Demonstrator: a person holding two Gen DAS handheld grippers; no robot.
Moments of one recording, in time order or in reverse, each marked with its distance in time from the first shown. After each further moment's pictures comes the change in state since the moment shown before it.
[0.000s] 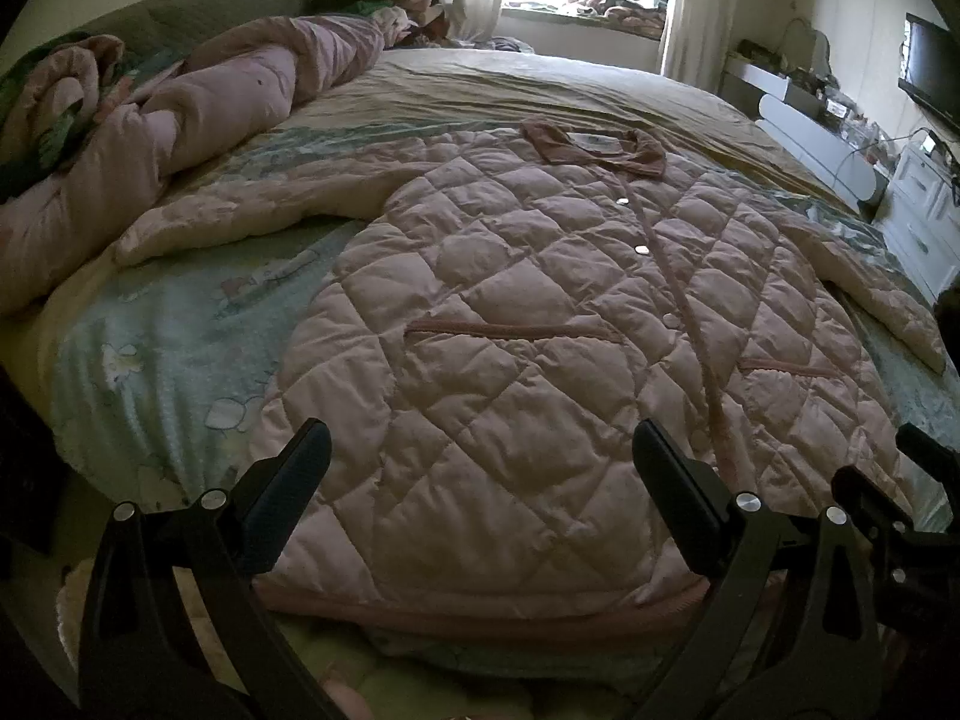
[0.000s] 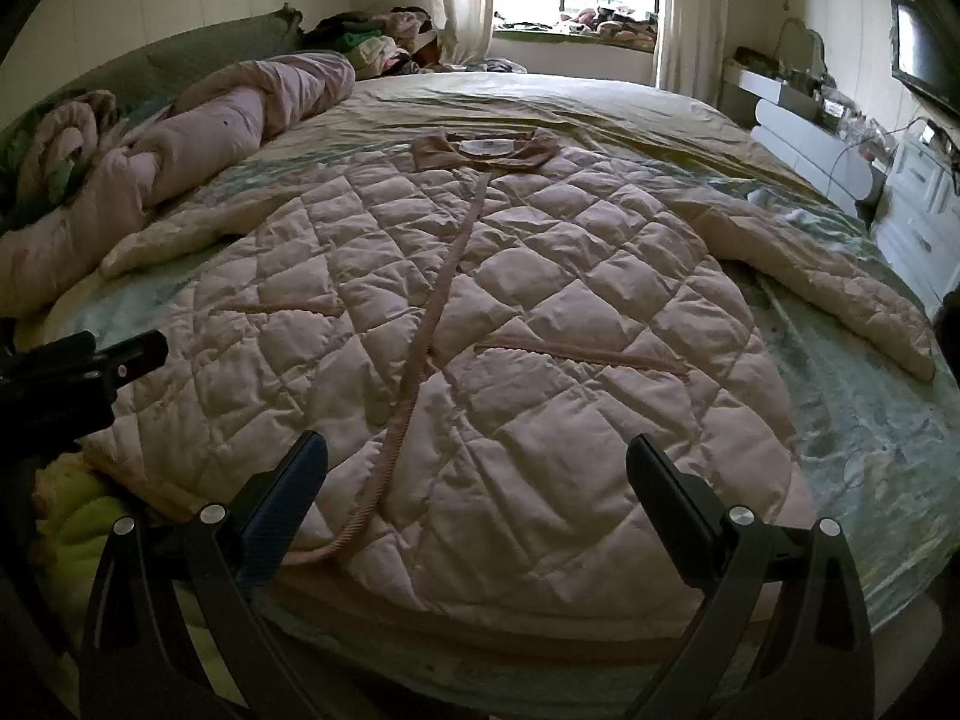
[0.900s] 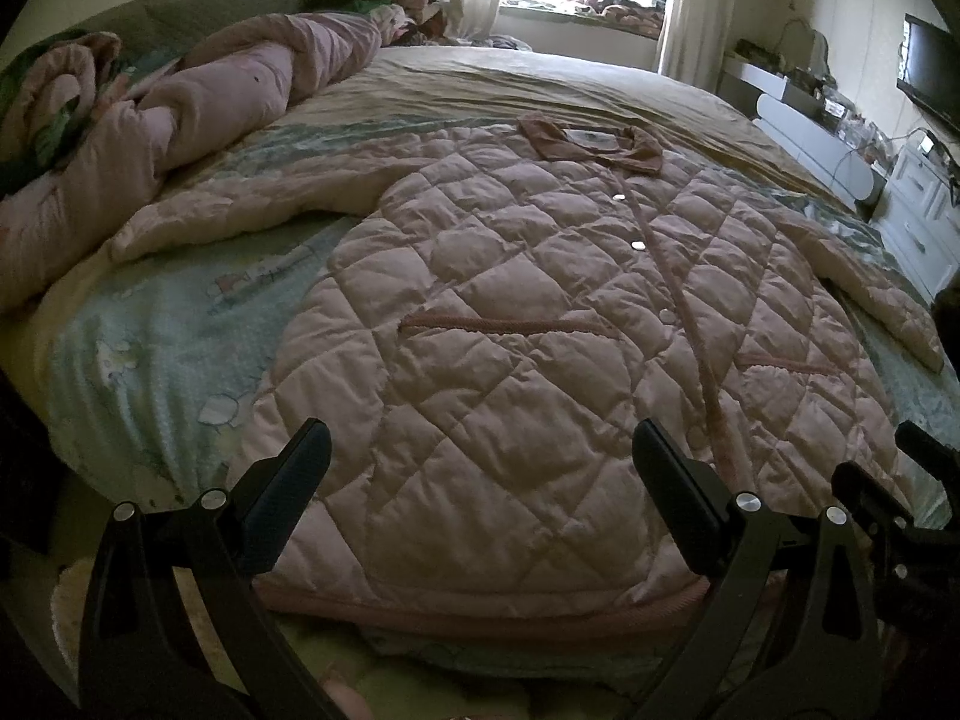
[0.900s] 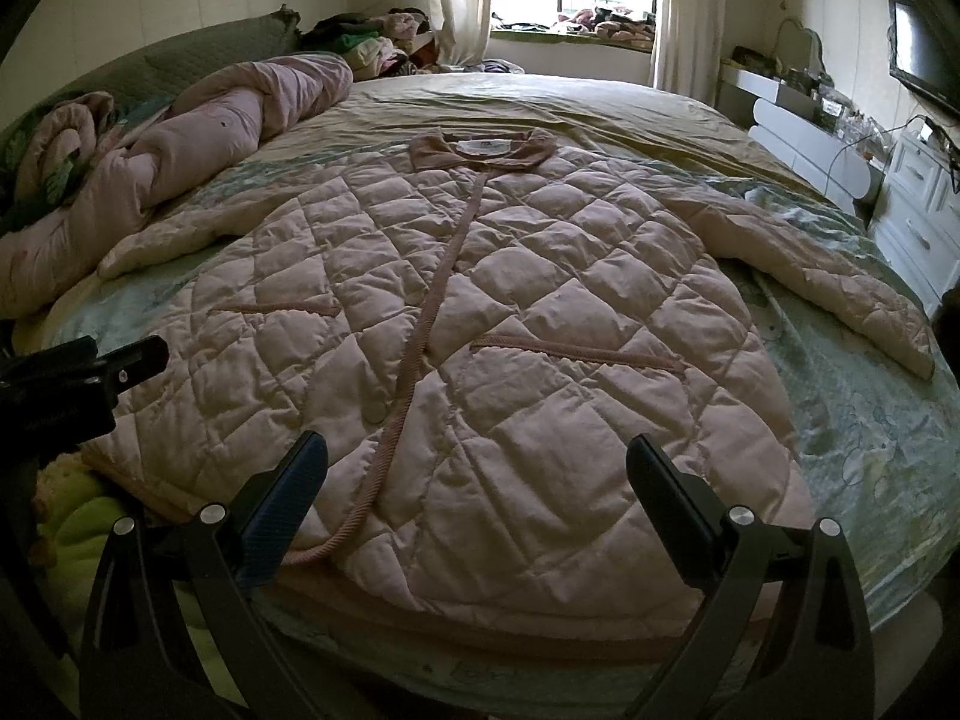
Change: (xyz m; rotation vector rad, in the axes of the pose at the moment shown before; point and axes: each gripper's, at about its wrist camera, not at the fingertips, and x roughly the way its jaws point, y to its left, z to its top) left arm 0.004 -0.005 -0.002 0.002 0.003 -0.004; right arm 0.000 0.003 -0.002 0.000 -0.006 -0.011
